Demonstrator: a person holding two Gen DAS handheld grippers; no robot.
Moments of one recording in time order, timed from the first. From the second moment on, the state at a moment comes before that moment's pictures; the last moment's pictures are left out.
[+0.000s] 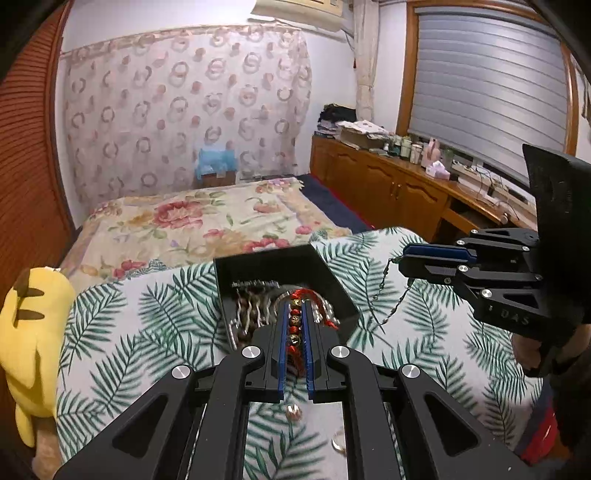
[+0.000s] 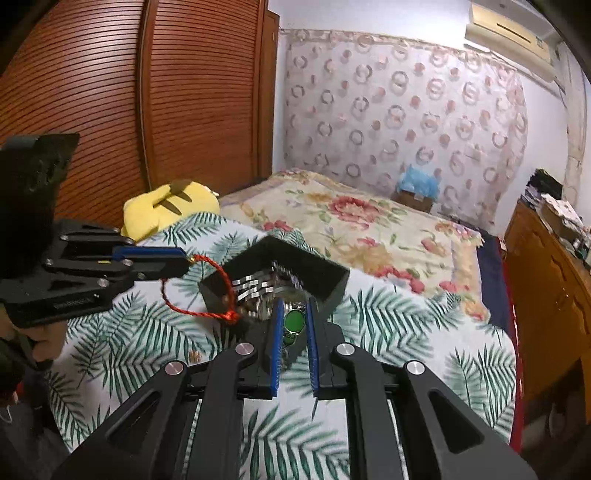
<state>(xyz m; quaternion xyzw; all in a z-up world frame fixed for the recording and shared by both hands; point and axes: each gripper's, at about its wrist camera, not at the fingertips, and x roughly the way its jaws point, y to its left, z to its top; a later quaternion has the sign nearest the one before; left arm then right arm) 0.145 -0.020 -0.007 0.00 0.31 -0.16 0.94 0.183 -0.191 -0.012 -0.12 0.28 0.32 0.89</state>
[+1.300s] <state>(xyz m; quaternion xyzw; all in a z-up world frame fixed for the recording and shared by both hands) 0.219 -0.018 -0.034 0.01 0.35 -0.15 0.93 0.238 -0.173 -0.050 -0.10 0.33 0.34 0.87</state>
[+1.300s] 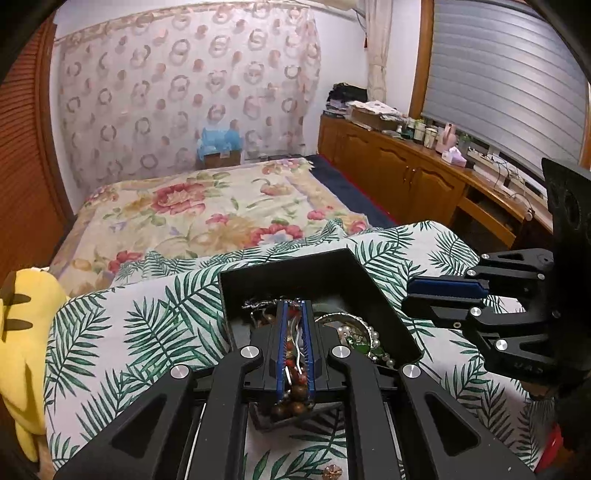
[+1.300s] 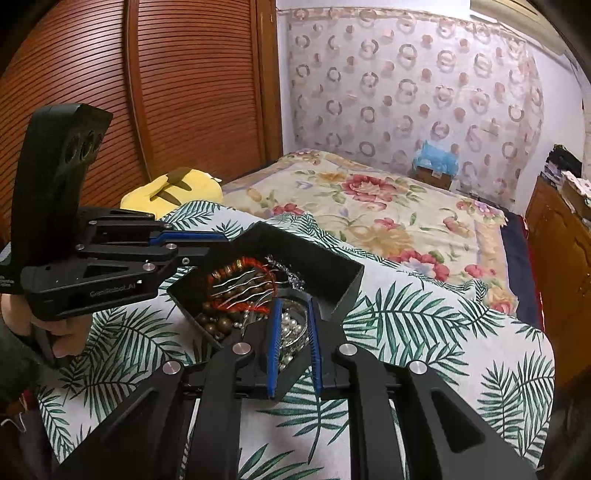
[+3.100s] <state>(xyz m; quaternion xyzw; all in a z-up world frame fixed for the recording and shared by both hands) 0.122 0.037 -0.102 0.00 0.42 -0.09 0.90 0.118 -0.126 -0.116 -0.19 0.40 0.39 0.80</state>
